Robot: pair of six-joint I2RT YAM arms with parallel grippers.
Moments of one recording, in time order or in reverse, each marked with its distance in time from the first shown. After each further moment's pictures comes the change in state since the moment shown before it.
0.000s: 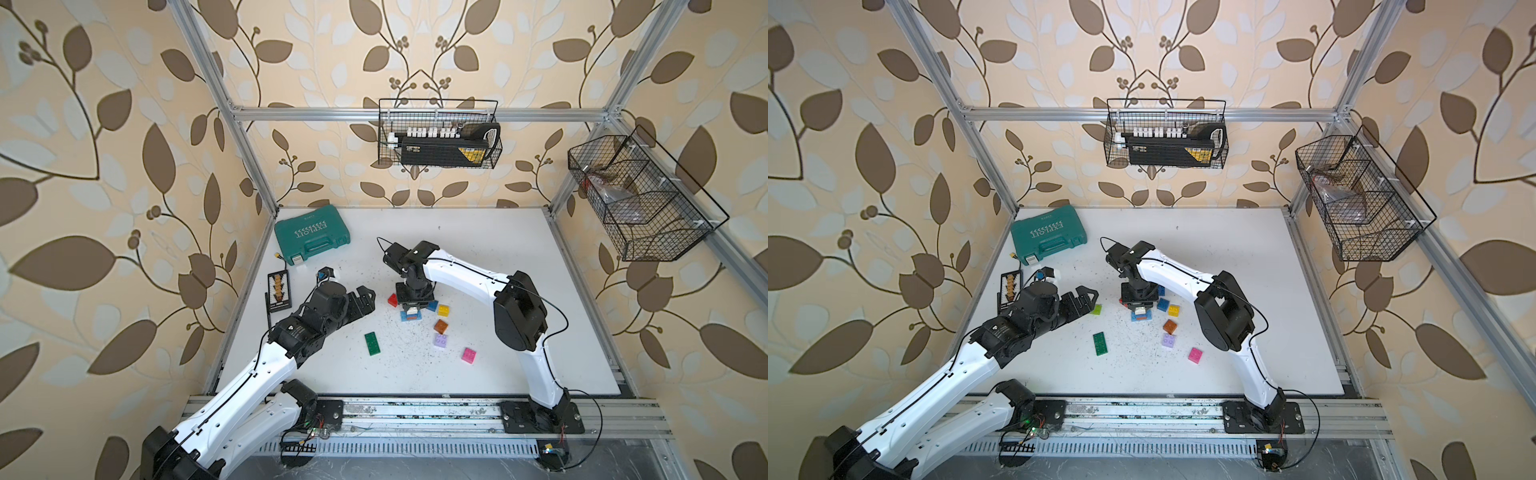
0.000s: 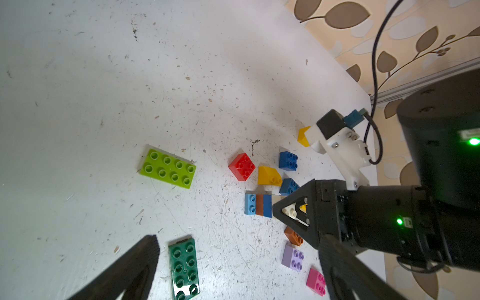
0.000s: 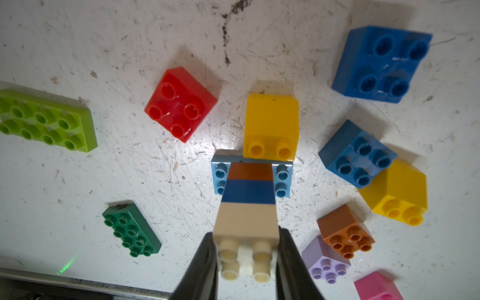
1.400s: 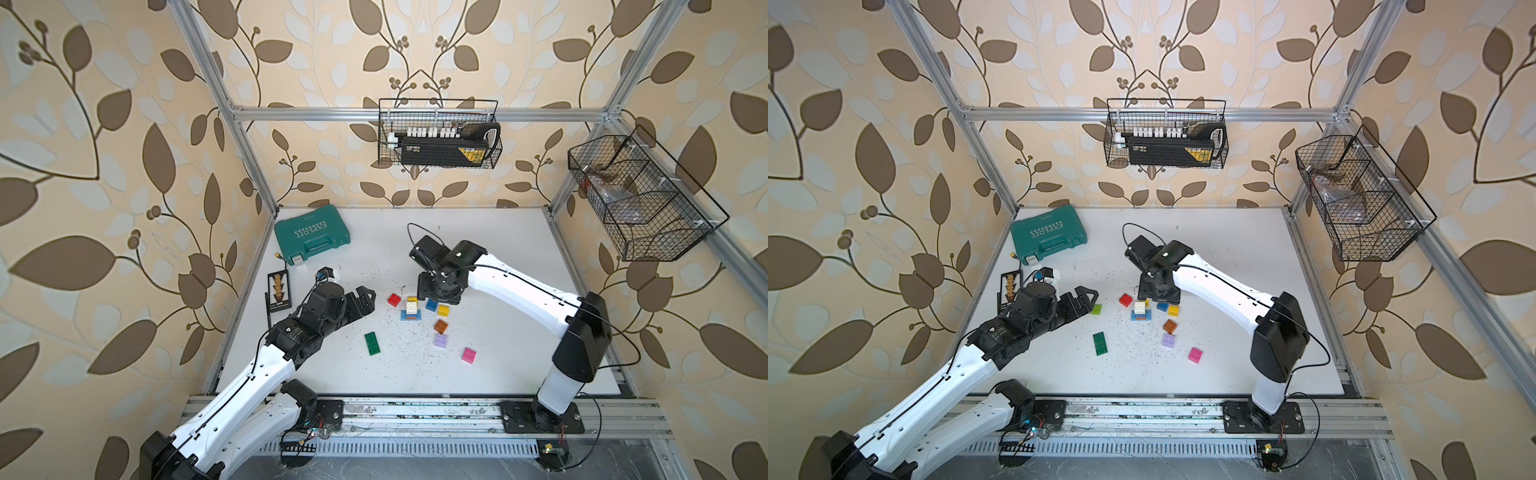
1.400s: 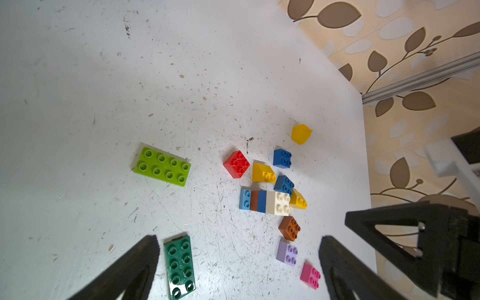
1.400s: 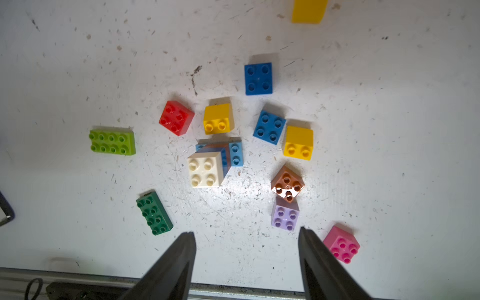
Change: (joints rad) left arm 0.006 -0.021 -0.003 -0.001 0.038 0.000; right arm -0.038 -0.460 -0.304 0.082 0.161 0.182
